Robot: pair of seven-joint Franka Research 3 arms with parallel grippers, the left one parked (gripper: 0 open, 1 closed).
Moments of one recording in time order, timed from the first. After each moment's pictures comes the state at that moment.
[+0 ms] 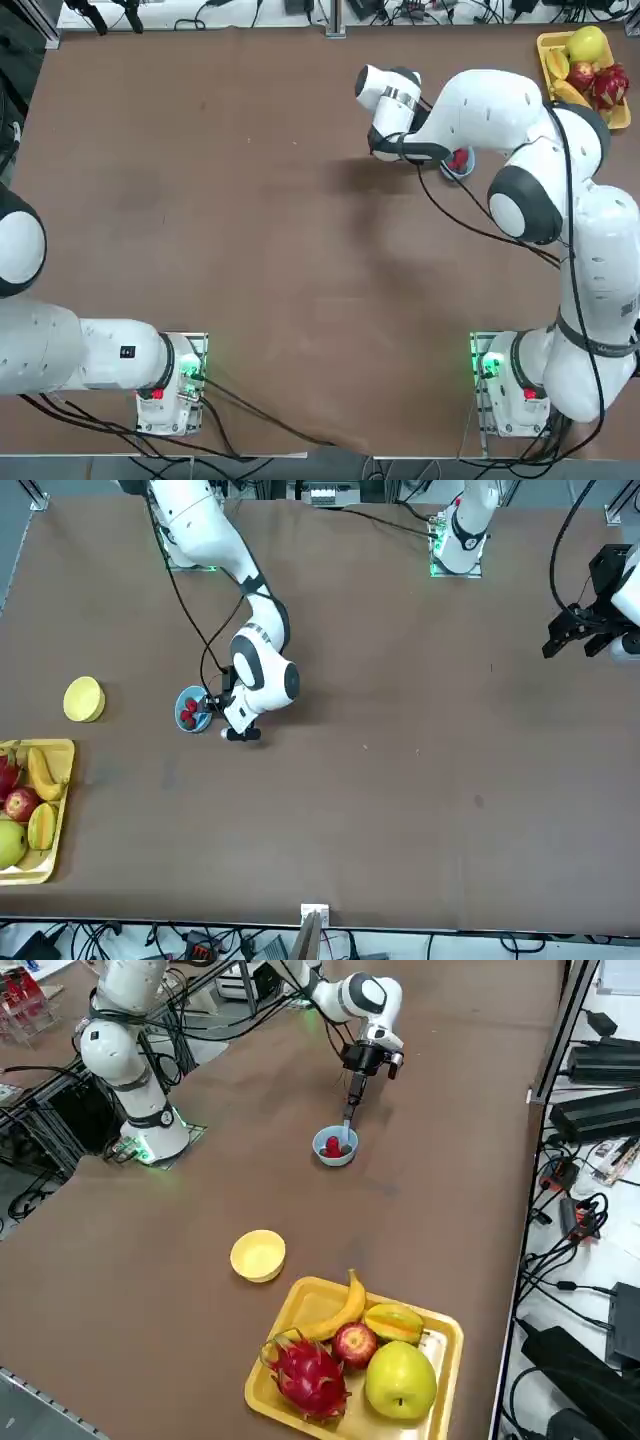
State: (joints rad) arm 0.68 0.74 -0.06 -1.56 -0.66 1.59 0.67
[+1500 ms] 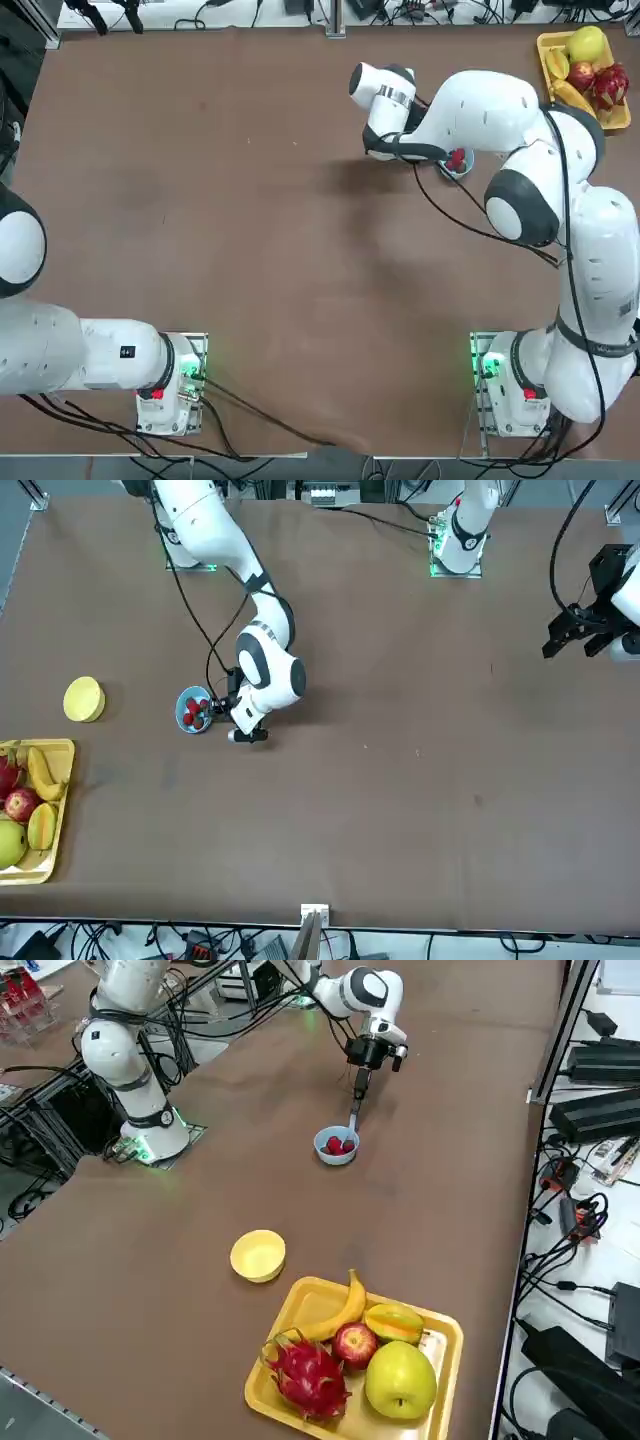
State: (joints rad) arm 0.70 0.76 -0.05 -1.52 -0.66 1.59 0.67
